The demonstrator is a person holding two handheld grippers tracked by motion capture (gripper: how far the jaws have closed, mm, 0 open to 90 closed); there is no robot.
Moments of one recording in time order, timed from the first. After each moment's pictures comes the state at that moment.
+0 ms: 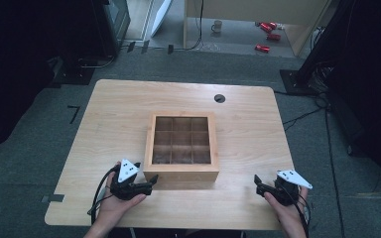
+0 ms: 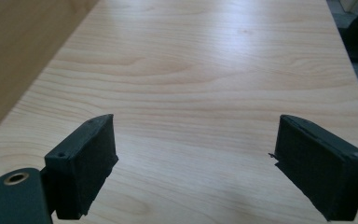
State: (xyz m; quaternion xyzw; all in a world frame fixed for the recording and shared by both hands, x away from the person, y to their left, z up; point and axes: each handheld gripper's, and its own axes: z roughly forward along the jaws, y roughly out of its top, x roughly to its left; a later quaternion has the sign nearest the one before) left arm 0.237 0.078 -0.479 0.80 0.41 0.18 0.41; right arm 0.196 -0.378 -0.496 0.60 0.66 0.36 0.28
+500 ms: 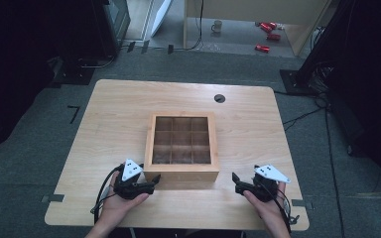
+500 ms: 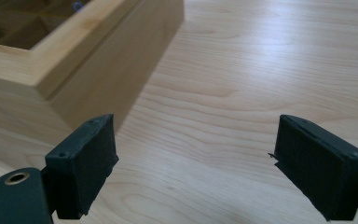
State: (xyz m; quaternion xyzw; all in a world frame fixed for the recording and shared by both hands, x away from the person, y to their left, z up) left arm 0.239 0.076 -0.482 0.80 0.41 0.16 0.41; right arm 0.206 -0.317 -0.480 0.55 0.69 0.40 0.24
